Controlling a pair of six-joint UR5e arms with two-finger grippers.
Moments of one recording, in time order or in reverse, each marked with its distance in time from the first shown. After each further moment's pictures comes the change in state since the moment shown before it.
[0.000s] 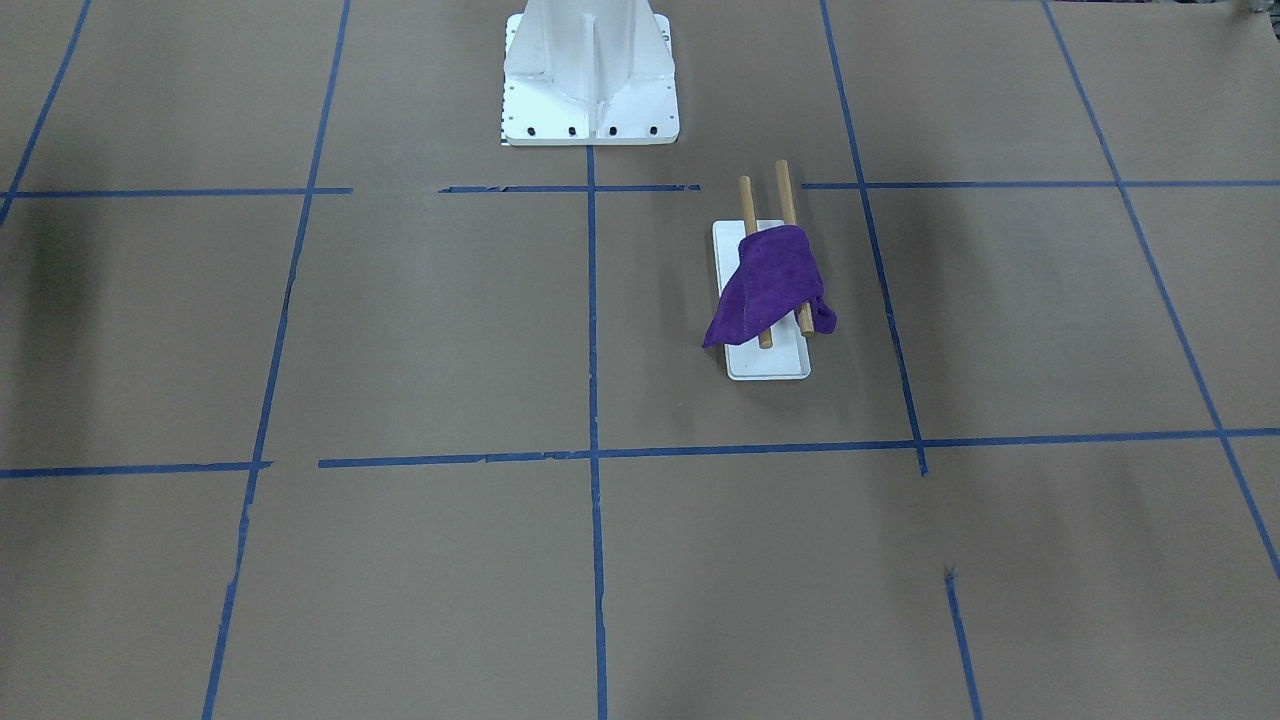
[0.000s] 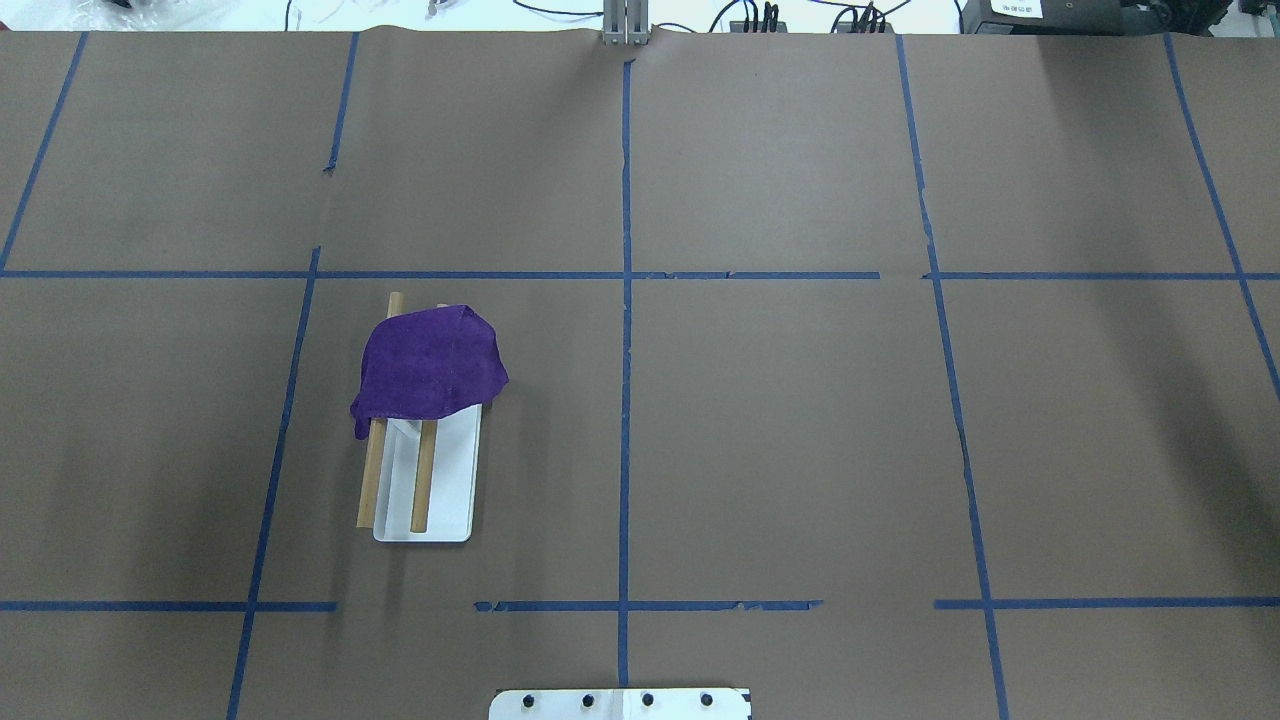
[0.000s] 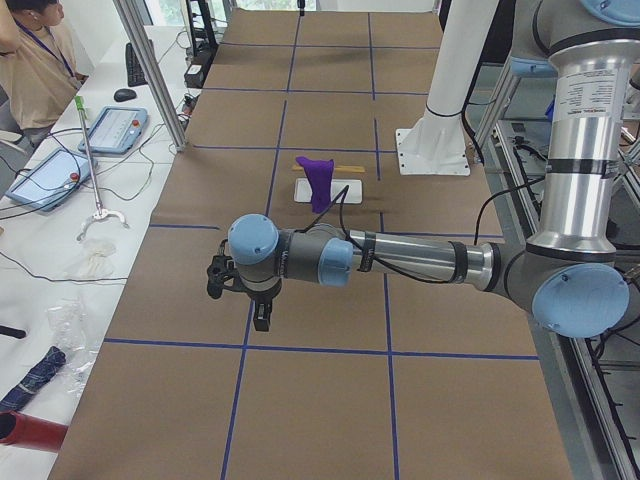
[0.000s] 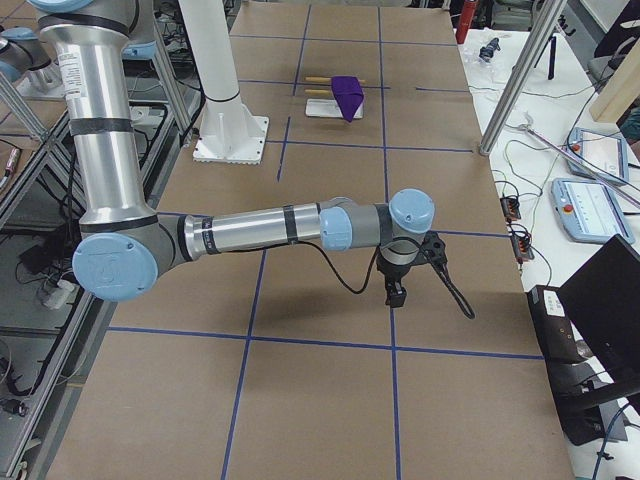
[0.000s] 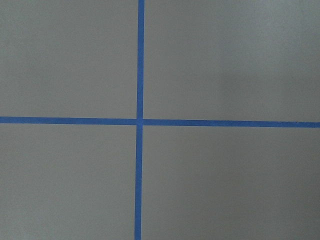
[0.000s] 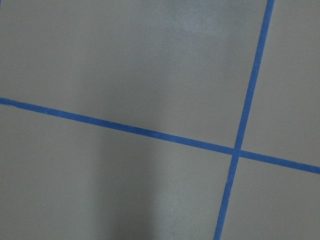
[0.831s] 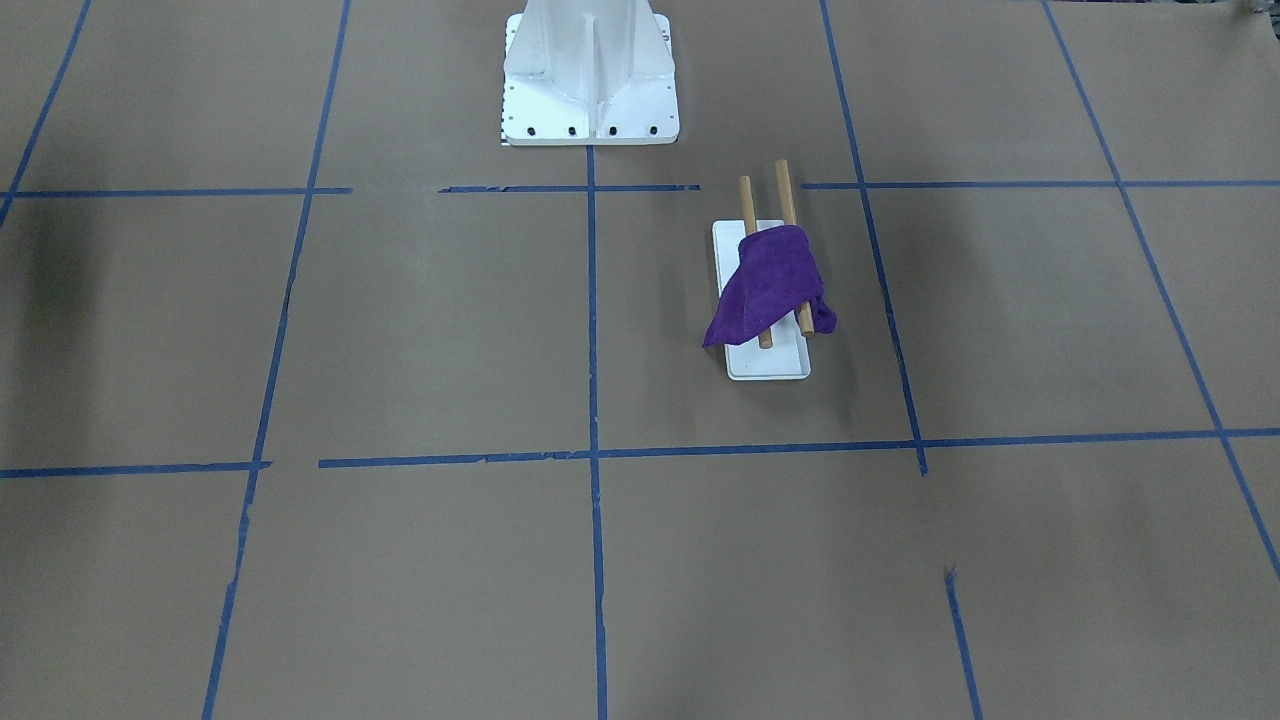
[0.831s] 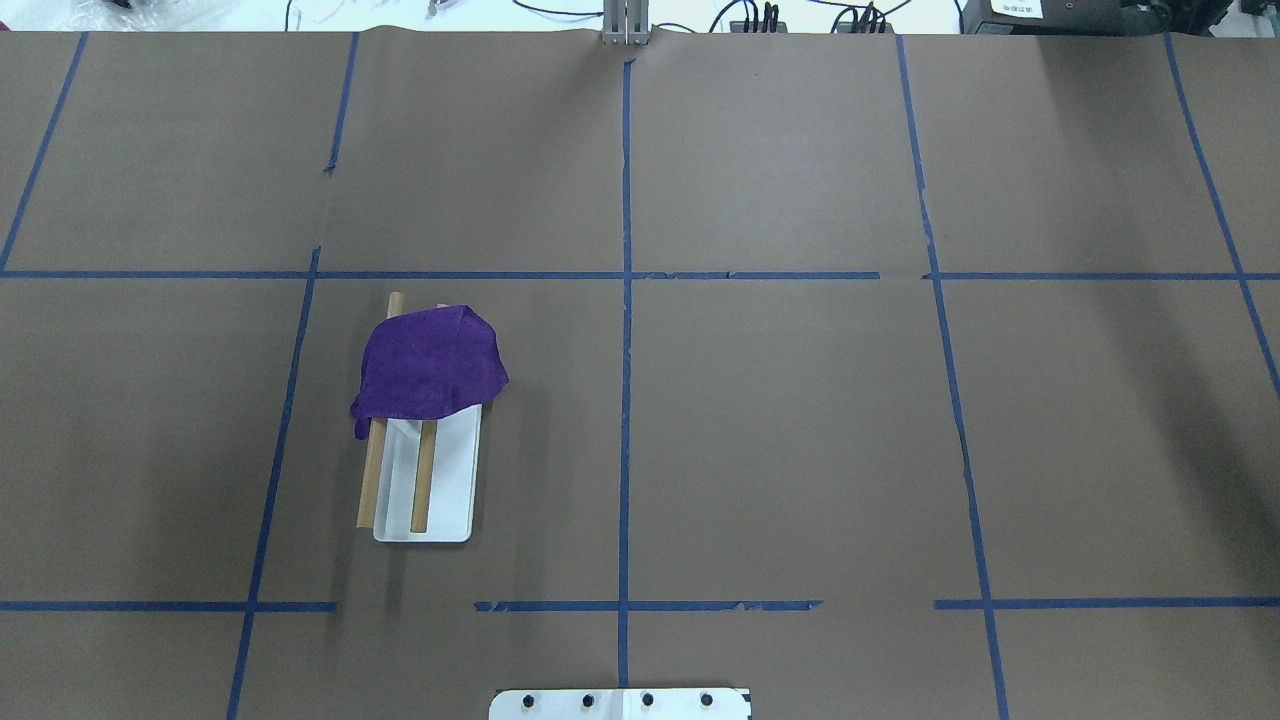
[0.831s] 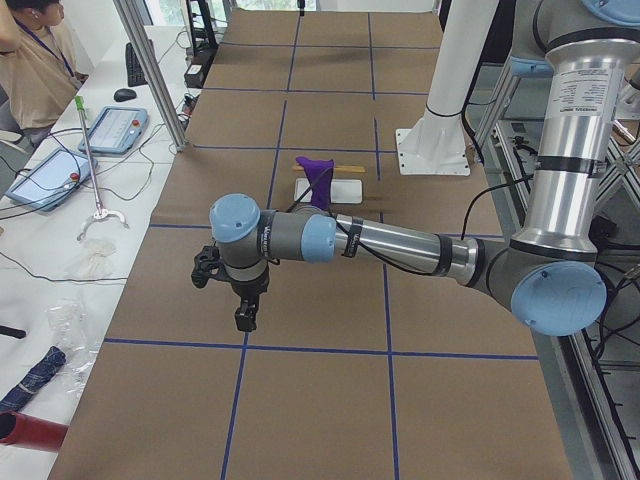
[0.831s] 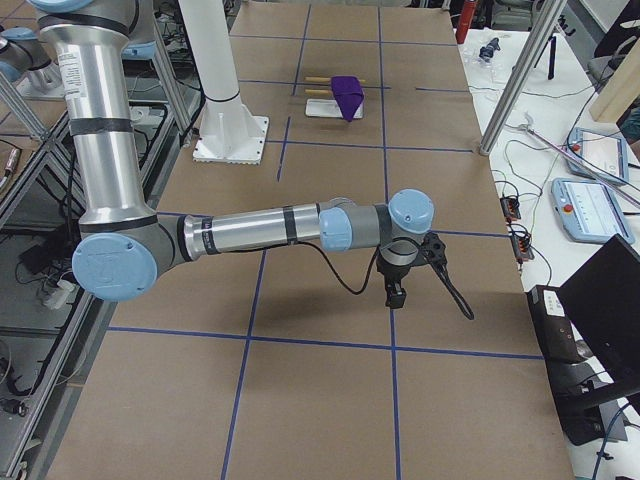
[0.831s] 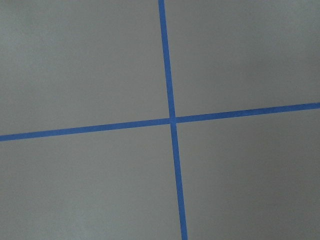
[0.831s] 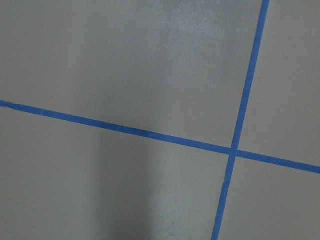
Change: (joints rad) left arm 0.002 -0.087 -0.002 0.154 0.118 0.169; right arm -0.003 -0.001 -0.002 0.007 -0.009 0.012
